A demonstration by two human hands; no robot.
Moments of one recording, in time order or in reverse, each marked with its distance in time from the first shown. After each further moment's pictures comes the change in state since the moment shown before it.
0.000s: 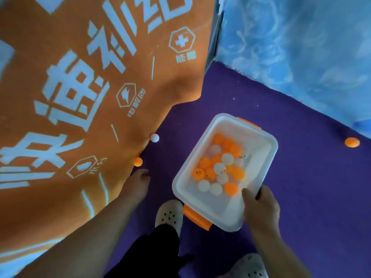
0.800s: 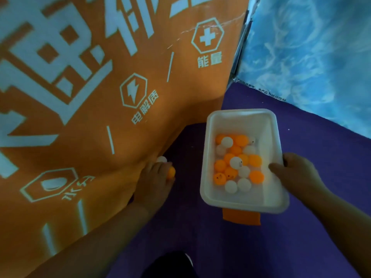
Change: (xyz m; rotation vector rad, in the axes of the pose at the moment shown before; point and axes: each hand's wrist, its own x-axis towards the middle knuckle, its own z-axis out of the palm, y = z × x) left_hand 0.138 -0.020 0.055 0.513 0.508 0.920; right_hand 0.166 -0.035 0.065 -0.377 -0.042 -0.475
